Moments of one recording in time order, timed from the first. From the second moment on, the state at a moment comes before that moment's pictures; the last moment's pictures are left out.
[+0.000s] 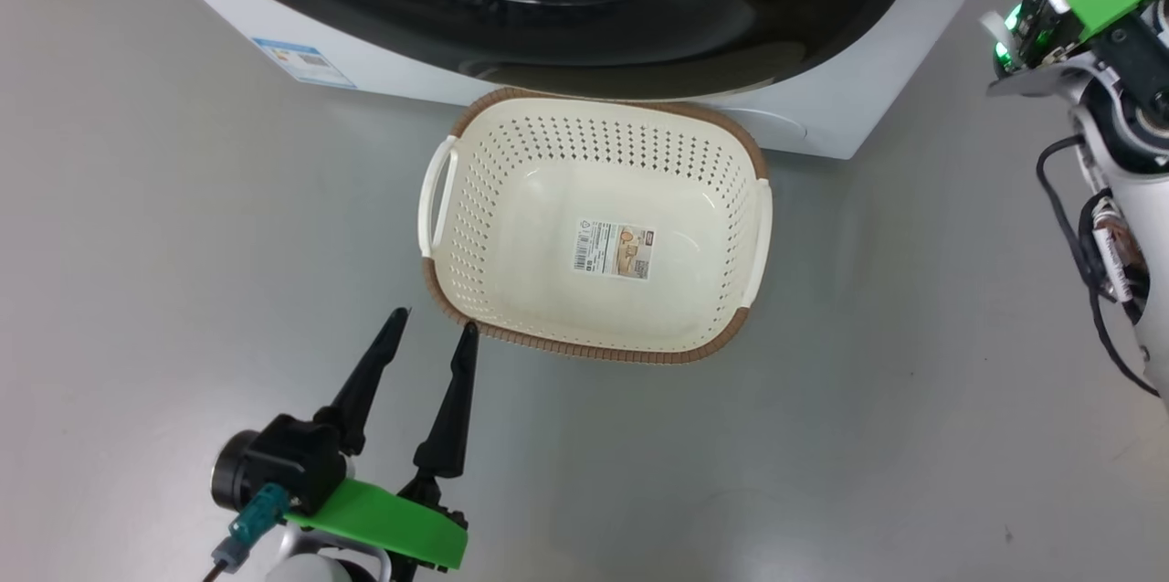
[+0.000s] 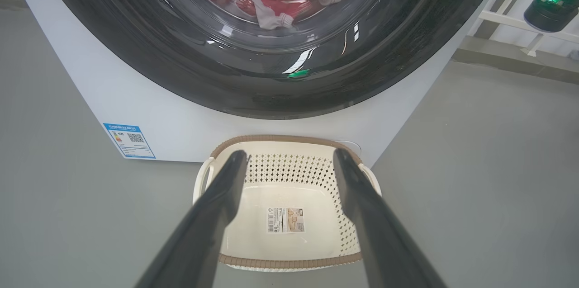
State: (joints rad) left arm -0.23 0.04 -0.19 0.23 -0.26 -0.13 -0.25; right arm -0.96 -0.29 0.25 0.49 1.66 0.13 0.31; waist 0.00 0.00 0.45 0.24
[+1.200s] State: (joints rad) left arm -0.20 0.04 -0.17 0.24 -0.26 -0.13 -0.25; right arm -0.81 -0.20 0.25 0.48 1.65 0.12 0.59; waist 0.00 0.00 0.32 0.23
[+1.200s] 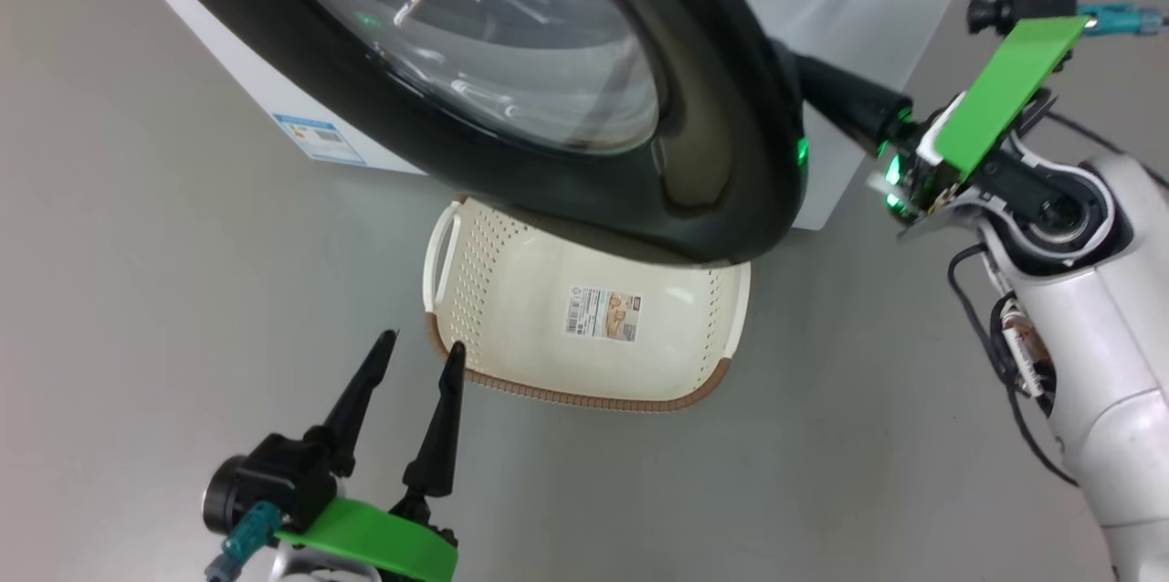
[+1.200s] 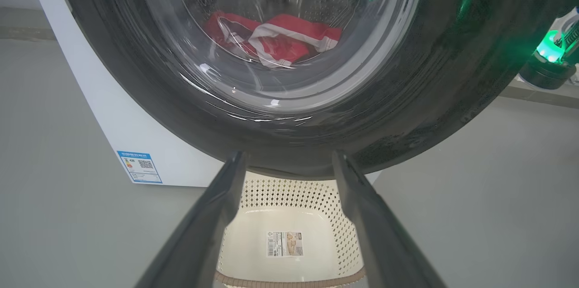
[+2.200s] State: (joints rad) left arm -0.14 0.04 -0.15 0.23 -0.25 -0.13 -0.25; right arm -0.65 -0.12 0.30 0.39 1.61 0.12 0.70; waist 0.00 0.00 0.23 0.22
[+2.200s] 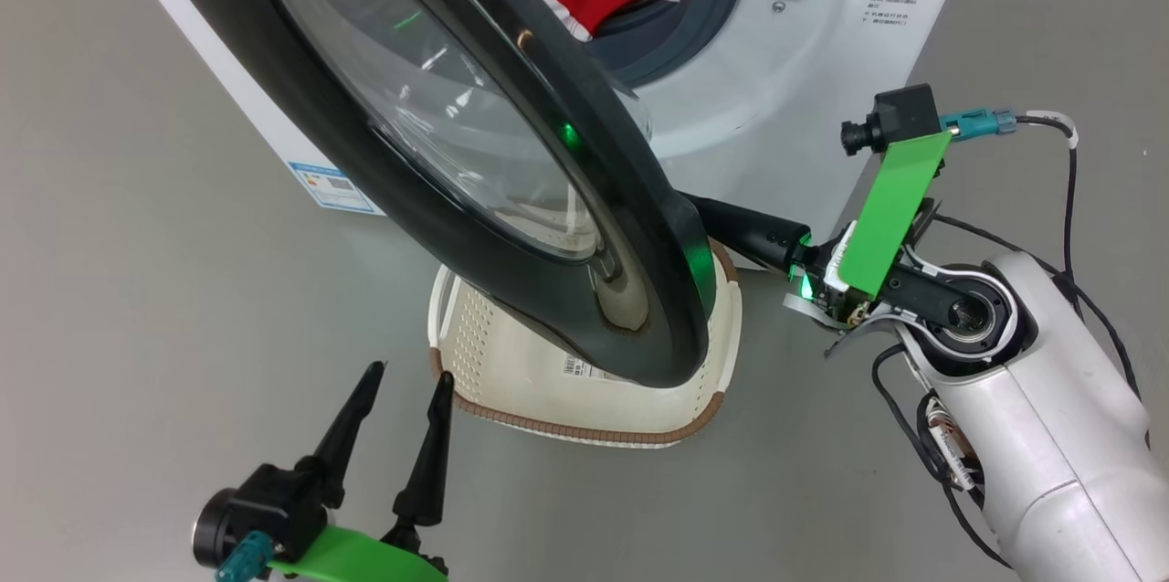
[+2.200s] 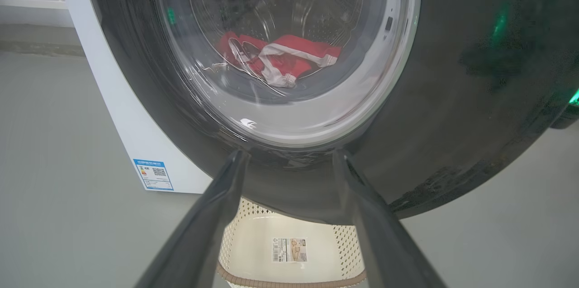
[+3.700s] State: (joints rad) left arm -0.06 0.04 -0.08 0.24 -0.25 -0.13 -0.25; right arm -0.23 -0.13 0.21 0.46 1.49 0.12 0.30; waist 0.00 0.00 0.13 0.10
